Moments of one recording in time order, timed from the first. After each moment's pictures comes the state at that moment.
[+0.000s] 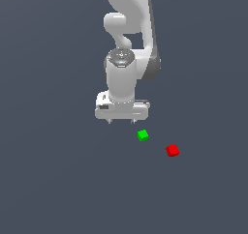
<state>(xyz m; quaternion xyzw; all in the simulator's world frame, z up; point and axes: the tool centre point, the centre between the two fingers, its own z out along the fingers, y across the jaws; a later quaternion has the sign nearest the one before) 0.008 -0.009 0.158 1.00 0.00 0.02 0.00</state>
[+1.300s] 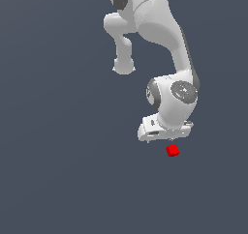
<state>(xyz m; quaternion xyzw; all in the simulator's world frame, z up) 0.062 0.156 0.096 1.00 0.04 0.00 0.00</state>
